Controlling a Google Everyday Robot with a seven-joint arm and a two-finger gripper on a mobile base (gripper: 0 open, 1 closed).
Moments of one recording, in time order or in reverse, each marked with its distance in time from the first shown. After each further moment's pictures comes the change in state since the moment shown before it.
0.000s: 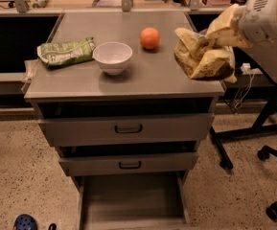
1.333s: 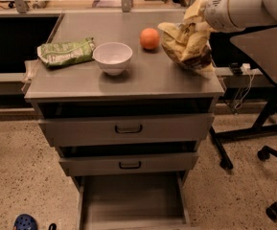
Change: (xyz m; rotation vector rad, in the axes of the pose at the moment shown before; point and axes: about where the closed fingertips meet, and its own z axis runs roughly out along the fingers) arm 0.063 -0.008 0.099 0.053 0.107 -0.092
